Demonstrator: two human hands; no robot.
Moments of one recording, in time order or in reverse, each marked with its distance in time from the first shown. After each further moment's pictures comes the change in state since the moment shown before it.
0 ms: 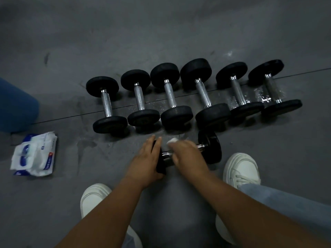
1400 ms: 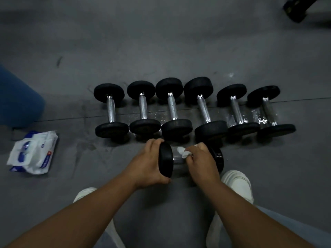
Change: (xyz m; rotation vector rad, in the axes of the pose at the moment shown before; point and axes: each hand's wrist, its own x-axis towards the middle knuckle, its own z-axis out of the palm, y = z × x) left_hand 0.005 0.022 -0.044 -0.276 0.058 -0.005; right_hand -0.007 0.016 -0.044 0.143 0.117 0.296
